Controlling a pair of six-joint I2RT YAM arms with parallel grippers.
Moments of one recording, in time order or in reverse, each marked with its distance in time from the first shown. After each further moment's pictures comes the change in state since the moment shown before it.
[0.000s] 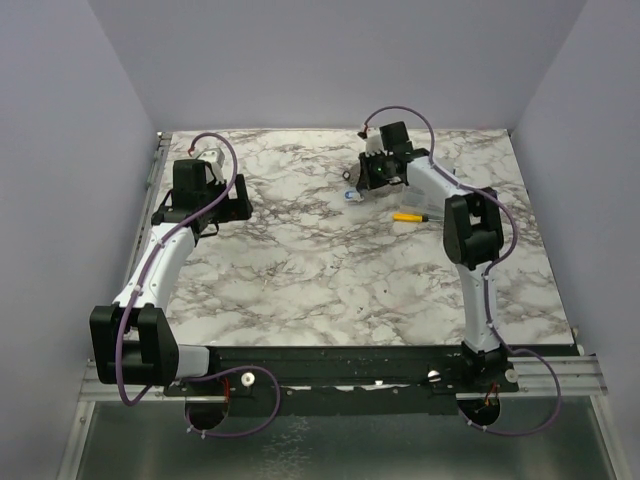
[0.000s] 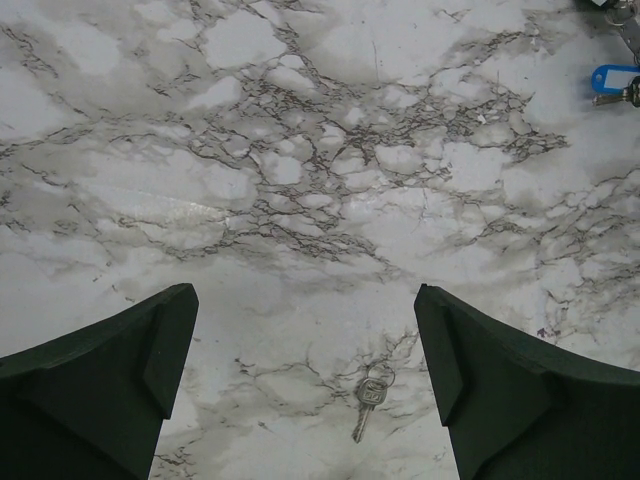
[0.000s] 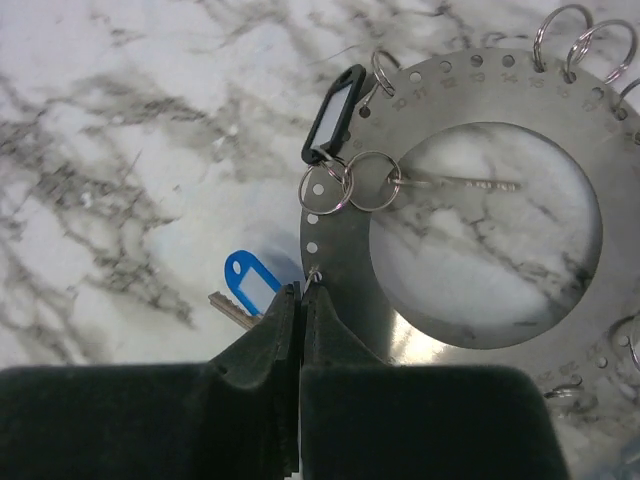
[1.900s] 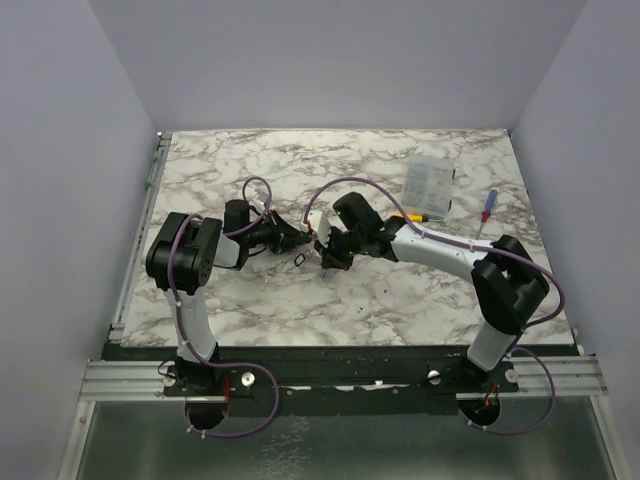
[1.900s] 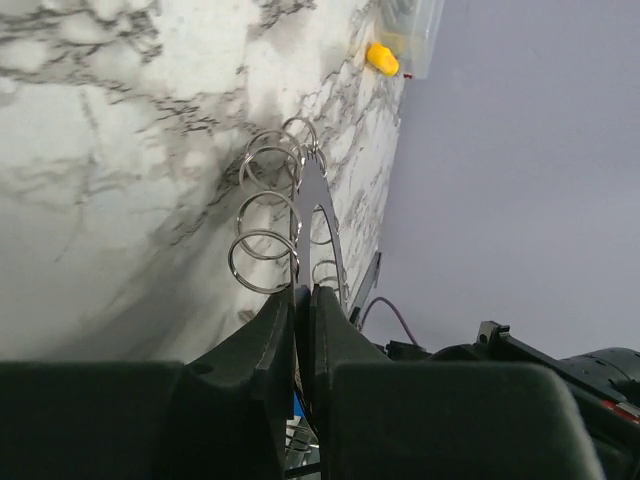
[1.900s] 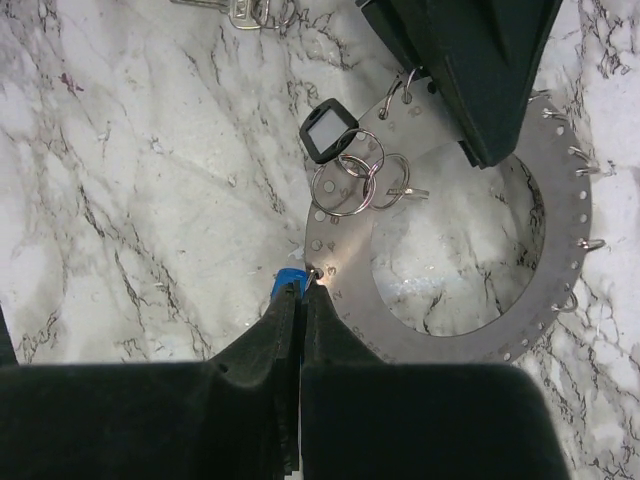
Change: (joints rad) left arm -0.137 0.669 -0.311 1.175 0.714 -0.977; right arm 0.469 -0.608 -0.758 0.136 -0.065 -0.401
